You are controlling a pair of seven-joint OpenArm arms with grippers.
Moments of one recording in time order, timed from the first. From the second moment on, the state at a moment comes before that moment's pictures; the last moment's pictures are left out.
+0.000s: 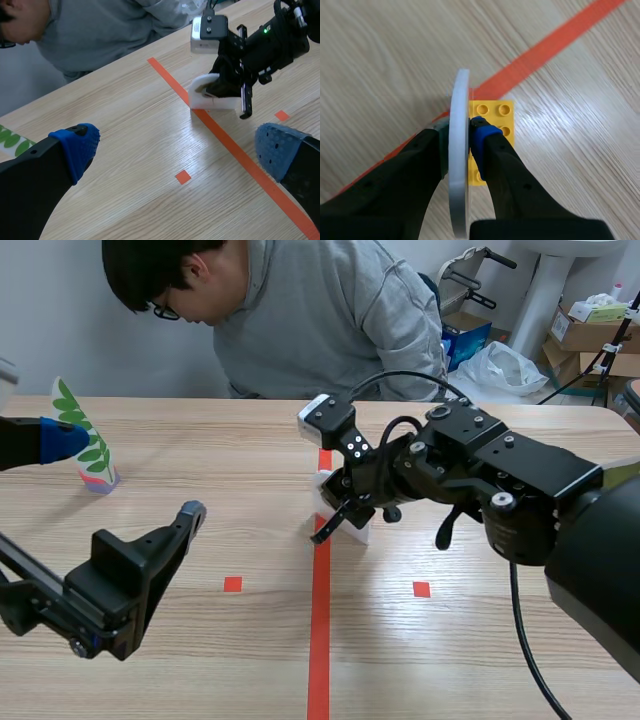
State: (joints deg) left arm 44.2 -22.7 -3.3 130.3 -5.3 -15.6 5.8; right arm 25.6 9.9 -33.9 57.2 7.5 21.8 -22.1
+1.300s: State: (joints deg) left arm 44.2 -22.7 -3.3 130.3 -5.3 -15.6 5.8; right arm 12.5 20.9 9.3 59.3 18.0 18.9 -31.7
